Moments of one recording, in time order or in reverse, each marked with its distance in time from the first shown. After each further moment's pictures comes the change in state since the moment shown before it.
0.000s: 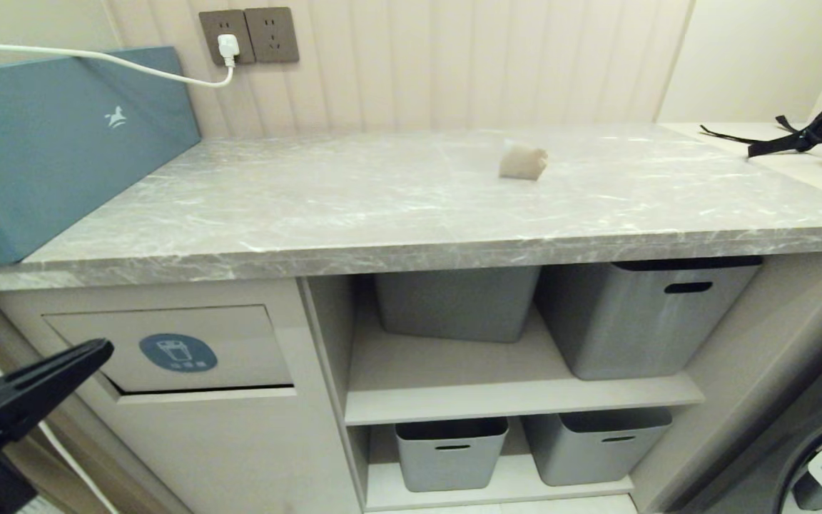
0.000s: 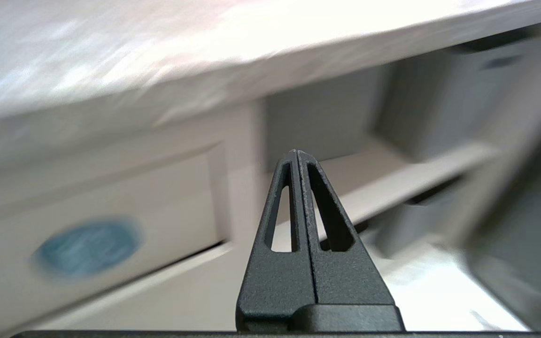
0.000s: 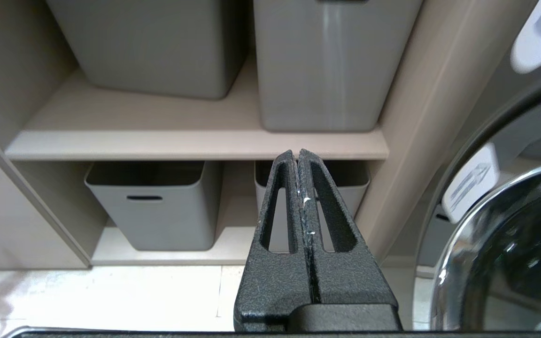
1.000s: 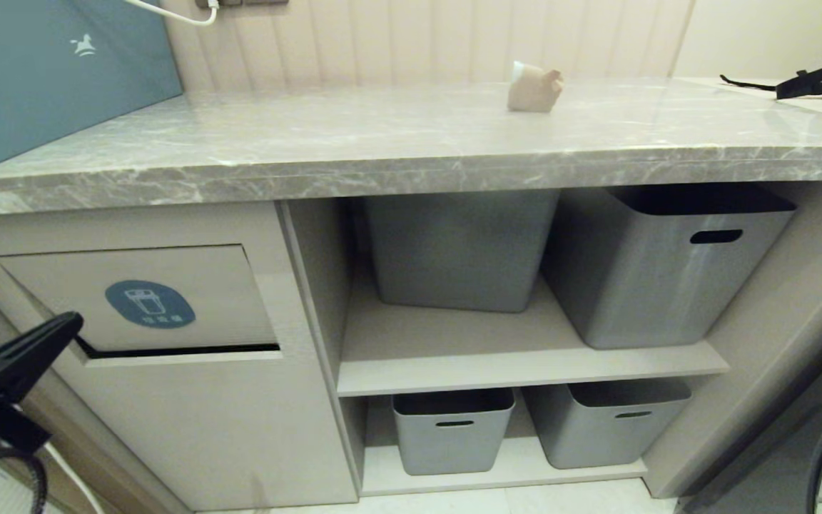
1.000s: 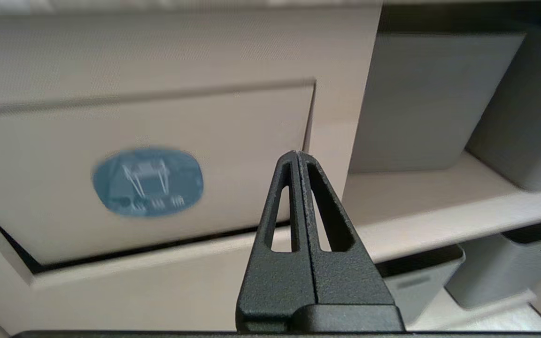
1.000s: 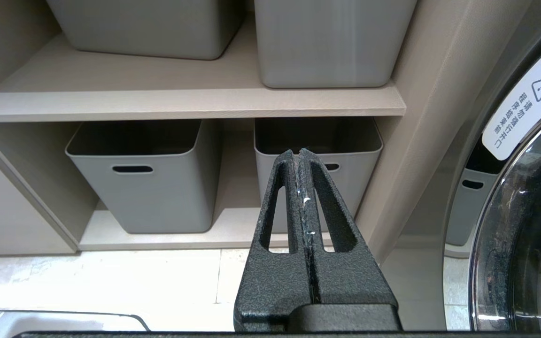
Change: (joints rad) left arm 0.146 0.138 0.131 -0.382 0.101 -0.046; right arm 0.000 0.000 0.000 -0.001 -0.005 0.016
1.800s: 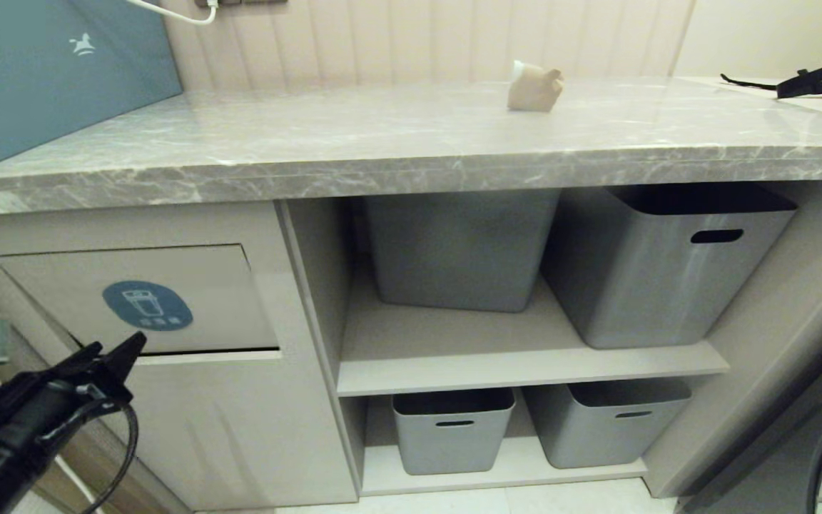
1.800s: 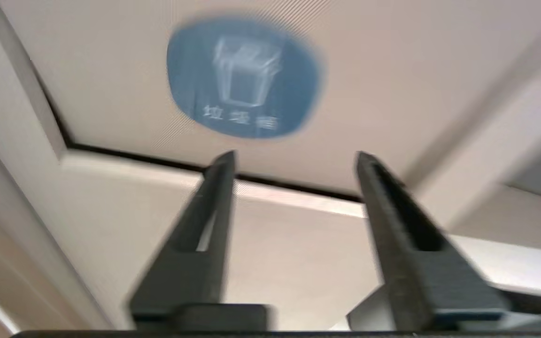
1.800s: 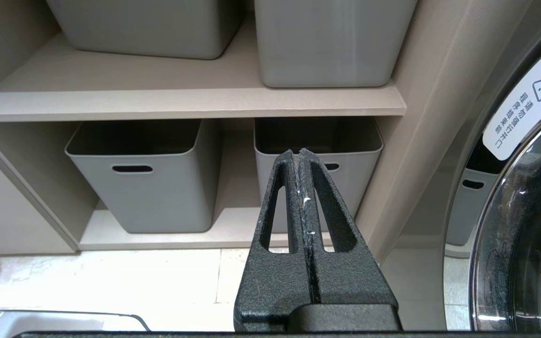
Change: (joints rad) left arm 0.007 0.519 0.125 -0.464 0.285 -0.160; right arm 0.000 0.000 0.000 0.000 0.000 0.000
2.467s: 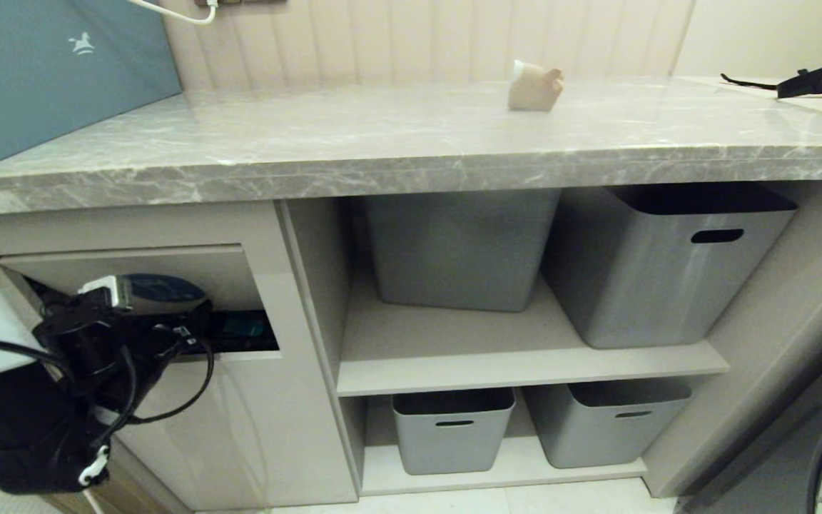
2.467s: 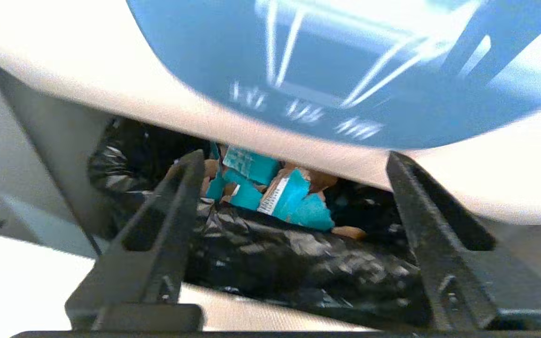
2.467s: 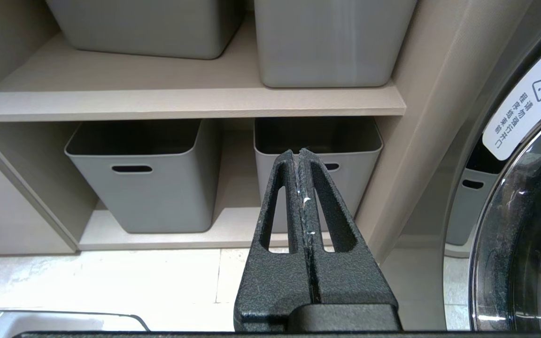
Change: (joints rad) left arm 0.017 0.541 -0.469 -0.015 0.055 -0.055; right arm 0.000 0.000 0.000 0.000 0.000 0.000
